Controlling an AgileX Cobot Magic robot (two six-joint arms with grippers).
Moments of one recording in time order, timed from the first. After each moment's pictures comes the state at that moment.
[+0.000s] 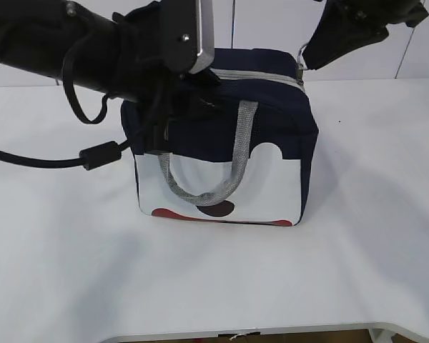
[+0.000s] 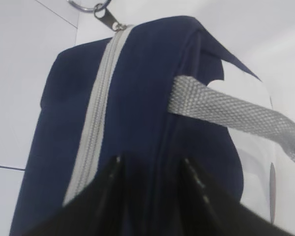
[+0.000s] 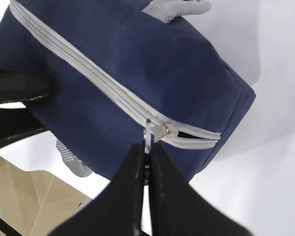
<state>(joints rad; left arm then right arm) -0.64 1.63 -1.20 -0.83 0.34 1.79 0.24 1.68 -1.72 0.41 1.25 -0.22</state>
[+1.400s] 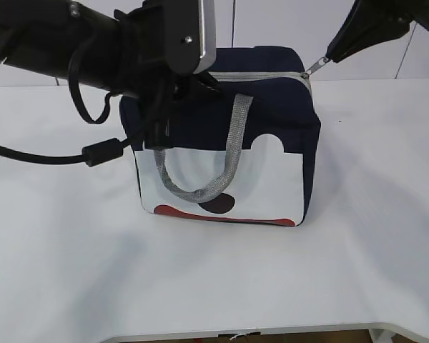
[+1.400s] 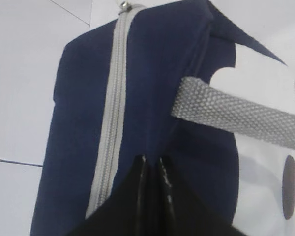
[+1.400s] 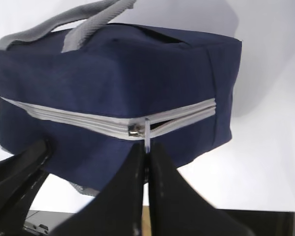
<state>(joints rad) -0.65 1.63 -1.20 -0.79 0.28 1.79 0.18 1.65 -1.71 0.39 1.26 0.39</state>
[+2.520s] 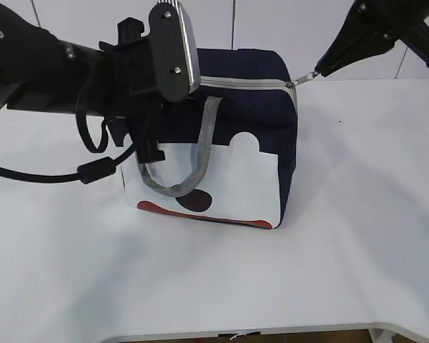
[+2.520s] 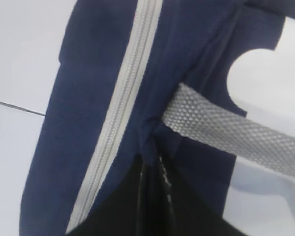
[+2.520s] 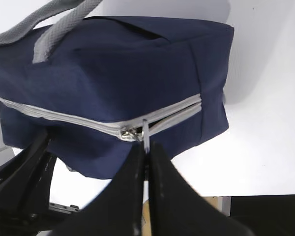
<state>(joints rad) -0.64 1.64 -1.06 -0.81 0.03 1.79 0.17 1.67 -1.68 0.45 1.25 0.50</state>
